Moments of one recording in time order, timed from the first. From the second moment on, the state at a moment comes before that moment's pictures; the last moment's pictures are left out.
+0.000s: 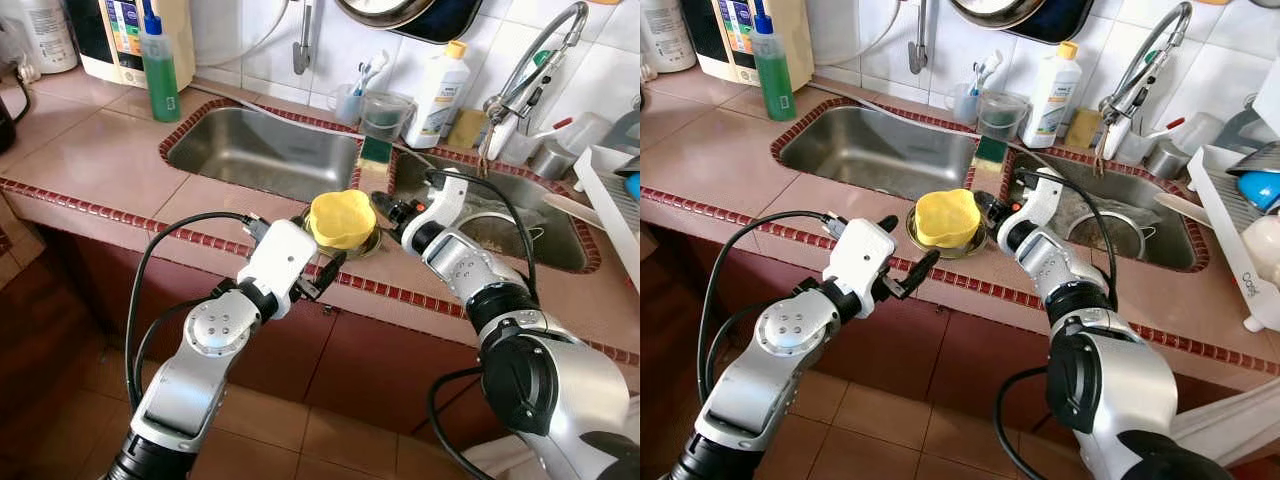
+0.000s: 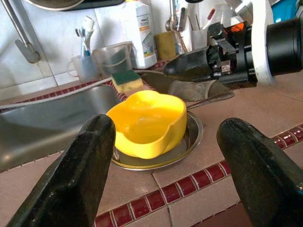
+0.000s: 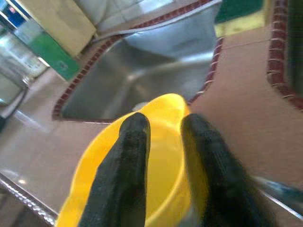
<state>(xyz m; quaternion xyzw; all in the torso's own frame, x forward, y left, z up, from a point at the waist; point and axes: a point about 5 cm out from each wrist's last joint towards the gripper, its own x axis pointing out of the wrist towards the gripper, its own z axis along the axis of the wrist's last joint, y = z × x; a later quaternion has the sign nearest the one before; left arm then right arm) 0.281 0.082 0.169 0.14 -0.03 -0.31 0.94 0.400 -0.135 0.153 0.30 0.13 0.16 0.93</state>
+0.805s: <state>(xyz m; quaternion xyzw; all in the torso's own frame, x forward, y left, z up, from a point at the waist) 0.282 0.104 0.168 0.10 0.02 -0.25 0.96 0.407 -0.123 0.171 0.22 0.12 0.18 0.95</state>
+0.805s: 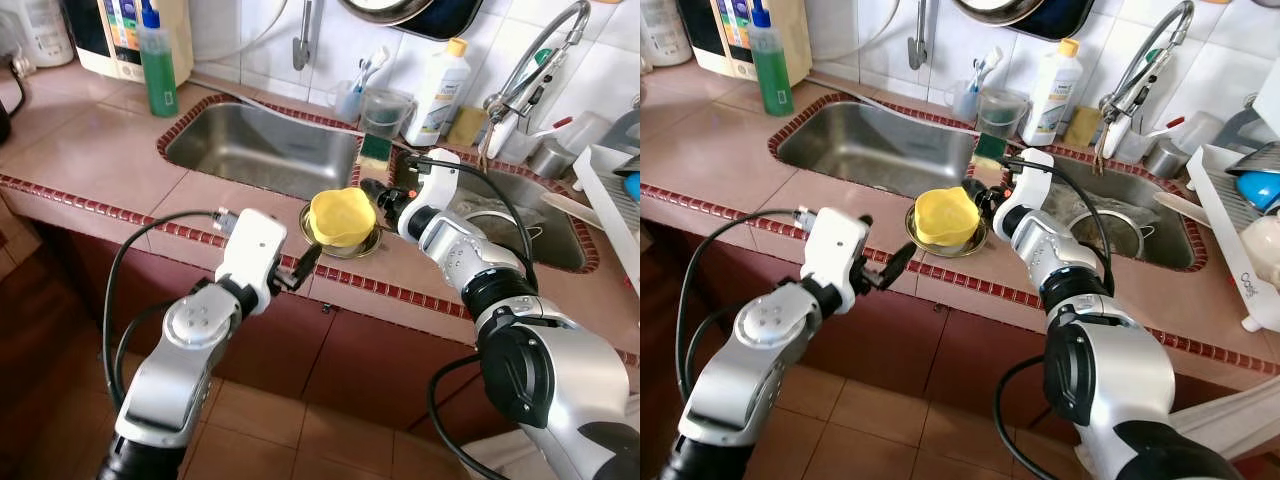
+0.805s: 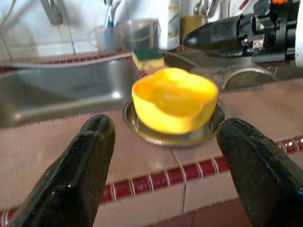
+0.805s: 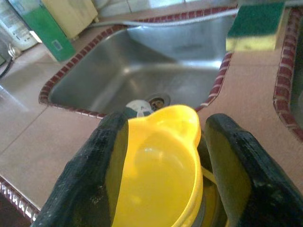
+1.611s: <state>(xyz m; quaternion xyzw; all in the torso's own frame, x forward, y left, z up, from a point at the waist) 0.266 0.108 0.169 0.09 0.04 -0.24 0.97 0.406 -0.116 0.164 0.24 0.16 0.15 0.95</state>
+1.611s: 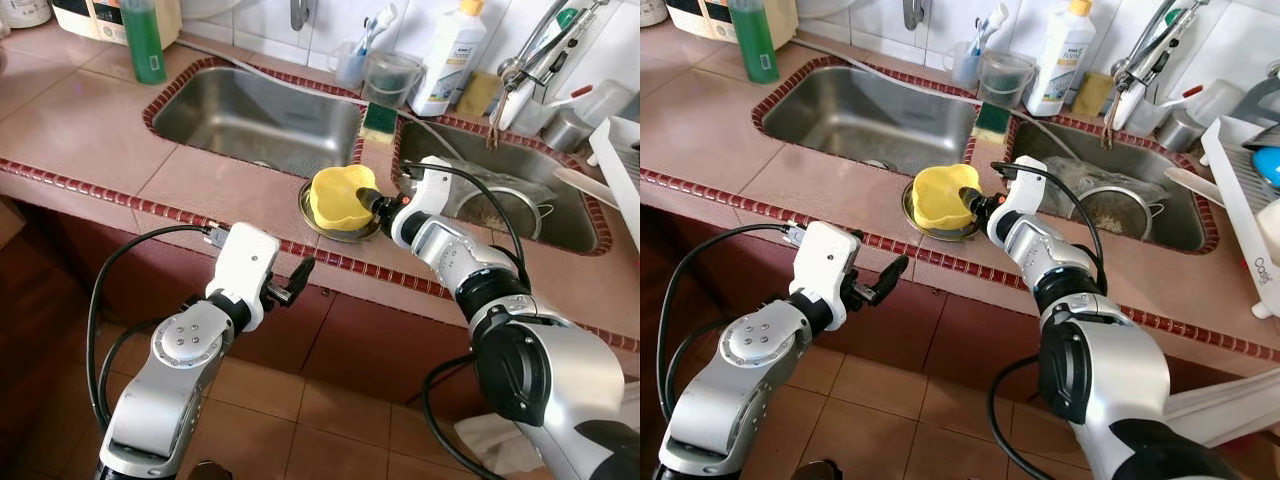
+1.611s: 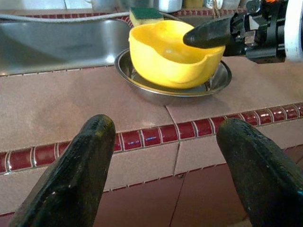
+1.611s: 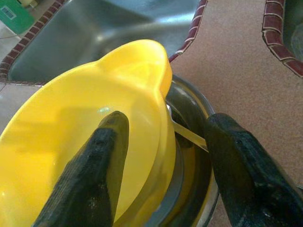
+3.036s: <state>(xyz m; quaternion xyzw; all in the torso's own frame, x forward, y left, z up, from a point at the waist) 0.278 0.104 0.182 0.10 0.01 -0.22 0.97 0.410 -0.134 0.180 0.31 0.12 0.15 0.93</state>
